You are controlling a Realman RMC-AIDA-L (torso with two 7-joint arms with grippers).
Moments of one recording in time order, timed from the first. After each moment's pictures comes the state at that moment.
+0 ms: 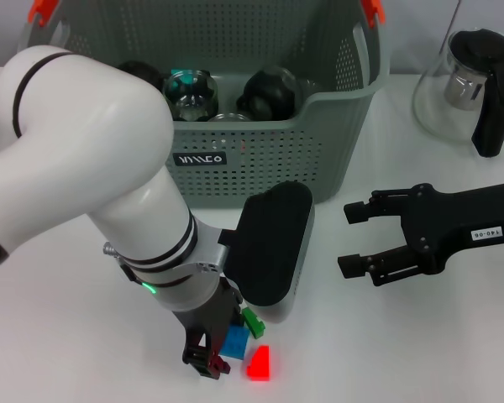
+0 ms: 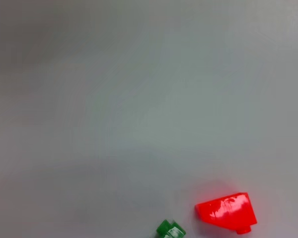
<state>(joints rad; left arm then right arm) -0.61 -2.18 1.81 1.30 2.63 1.53 -1.94 0.58 2.02 -1.01 -0.83 -1.94 -1.68 1.65</state>
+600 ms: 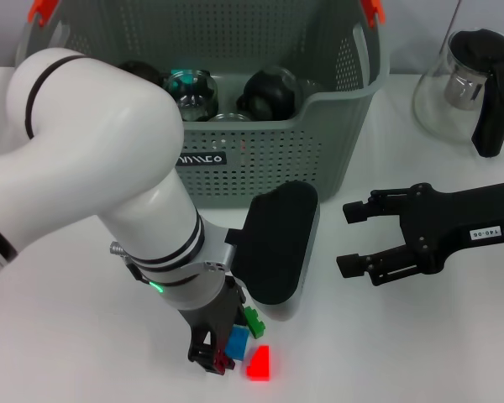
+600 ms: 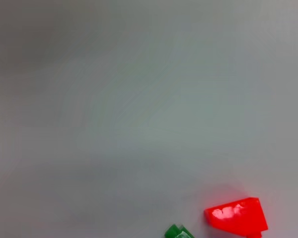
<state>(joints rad) -0.63 -2.18 1.83 1.27 2.63 1.50 -1.96 0.58 2.02 -1.01 -0.83 -1.95 -1.68 1.65</state>
